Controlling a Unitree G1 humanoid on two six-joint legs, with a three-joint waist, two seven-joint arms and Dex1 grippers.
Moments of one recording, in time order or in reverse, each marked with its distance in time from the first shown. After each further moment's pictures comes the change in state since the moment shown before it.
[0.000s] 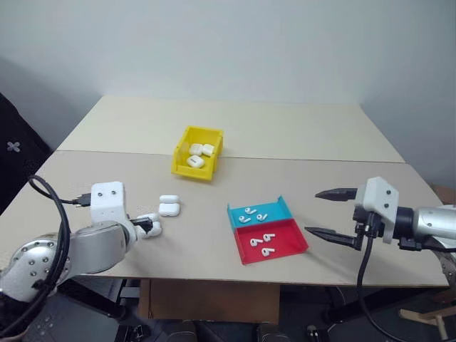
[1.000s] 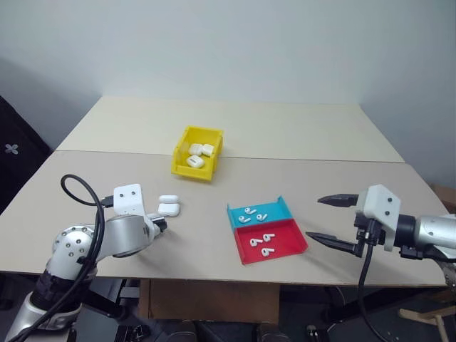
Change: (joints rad) left arm -0.127 -0.251 -0.004 0.214 0.000 0.168 0.202; right arm 0.081 0.008 -0.035 -0.068 0.000 0.015 -0.040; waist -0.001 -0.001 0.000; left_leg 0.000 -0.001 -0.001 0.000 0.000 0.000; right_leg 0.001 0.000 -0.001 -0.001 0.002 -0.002
